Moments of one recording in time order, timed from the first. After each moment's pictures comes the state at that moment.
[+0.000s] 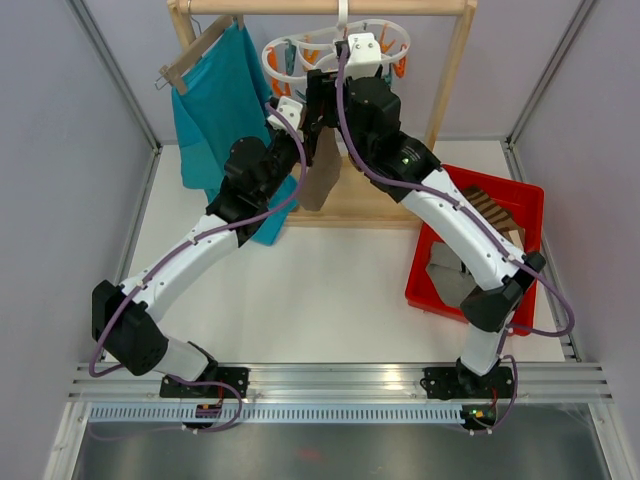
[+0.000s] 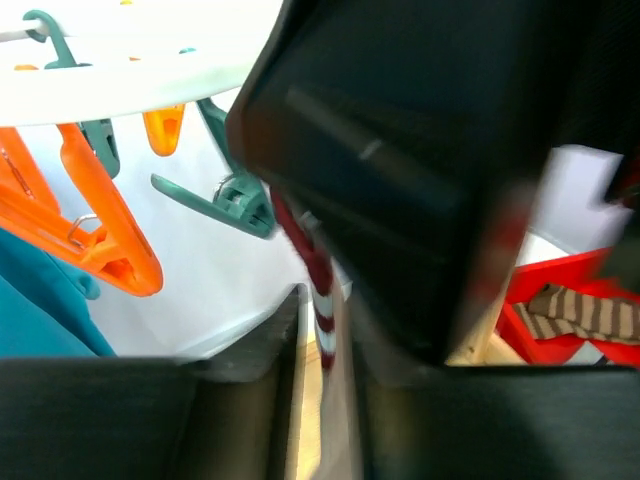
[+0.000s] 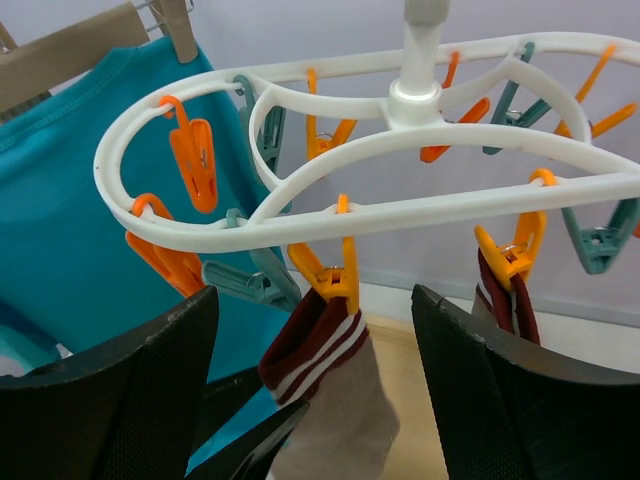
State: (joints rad) left arm -0.61 1.45 1.33 0.34 -0.08 0.09; right arm 0.77 1.83 2.17 -0.30 0.51 0.10
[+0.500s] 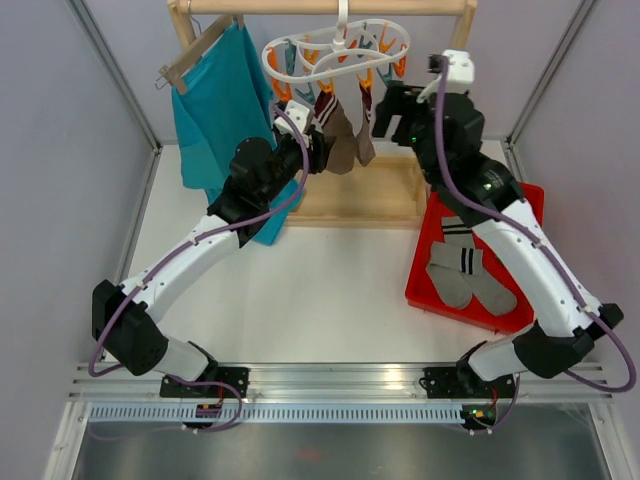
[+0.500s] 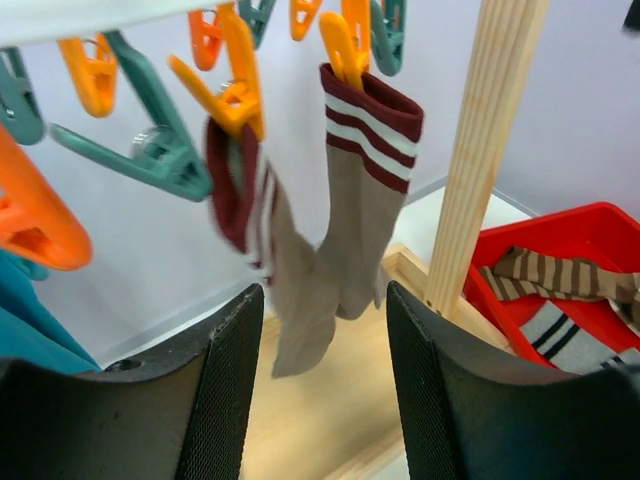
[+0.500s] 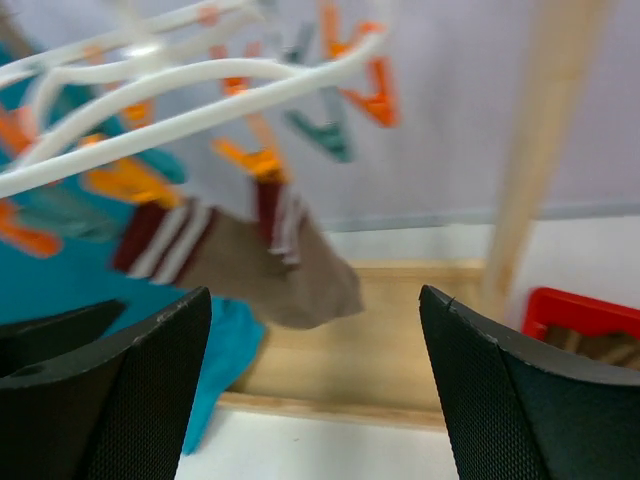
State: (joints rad) left arm -0.62 1.45 1.33 0.26 -0.02 0.06; right arm 0.66 1.47 1.87 -0.46 0.52 0.26
